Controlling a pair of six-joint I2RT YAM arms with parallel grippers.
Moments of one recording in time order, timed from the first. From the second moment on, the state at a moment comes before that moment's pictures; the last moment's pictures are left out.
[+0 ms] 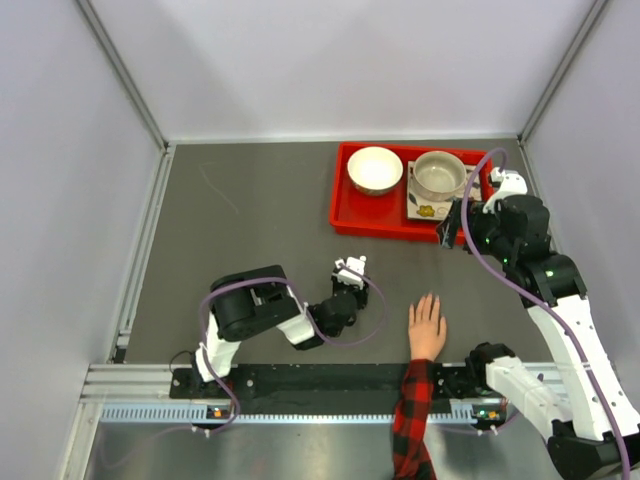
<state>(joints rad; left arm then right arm) -1.17 2.01 0.61 1.13 -0.70 -0.29 0.22 0.82 1.02 -0.73 0.01 0.27</state>
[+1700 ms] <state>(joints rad) -1.12 2.15 0.71 1.28 -0.72 -0.20 0.22 0.84 1.02 -0.72 0.01 0.26</state>
